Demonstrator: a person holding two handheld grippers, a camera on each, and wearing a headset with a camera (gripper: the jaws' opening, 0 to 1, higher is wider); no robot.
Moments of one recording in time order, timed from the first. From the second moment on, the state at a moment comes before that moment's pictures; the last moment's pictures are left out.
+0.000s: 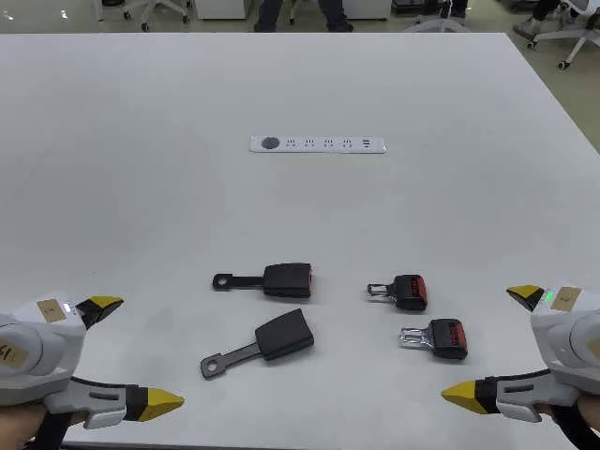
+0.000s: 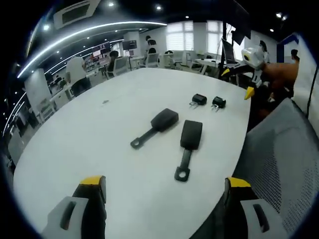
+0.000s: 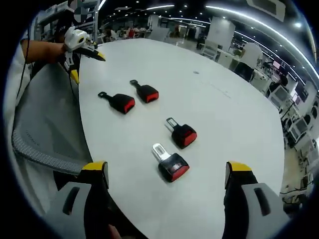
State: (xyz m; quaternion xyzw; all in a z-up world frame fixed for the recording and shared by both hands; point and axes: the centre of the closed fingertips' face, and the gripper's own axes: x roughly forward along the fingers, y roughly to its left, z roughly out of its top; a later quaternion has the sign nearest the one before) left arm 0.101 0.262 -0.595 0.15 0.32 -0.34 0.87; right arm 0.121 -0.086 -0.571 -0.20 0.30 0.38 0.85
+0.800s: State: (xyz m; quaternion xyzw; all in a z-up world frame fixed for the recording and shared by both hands) left arm 0.101 0.254 -0.589 0.14 0.32 -0.34 0.87; right arm 0.110 -0.080 -0.580 -0.22 0.31 0.39 0.84
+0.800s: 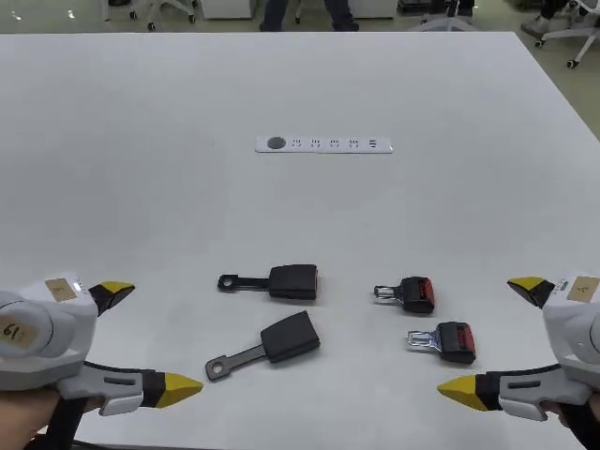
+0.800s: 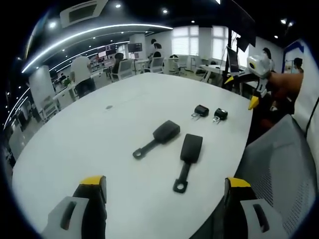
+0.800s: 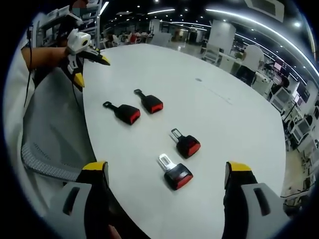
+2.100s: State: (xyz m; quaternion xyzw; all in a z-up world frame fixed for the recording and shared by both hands) left arm 0.091 0.244 -0.598 0.14 0.33 -0.34 0.87; right arm 0.101 -0.089 -0.597 -0.23 0.33 0.38 0.83
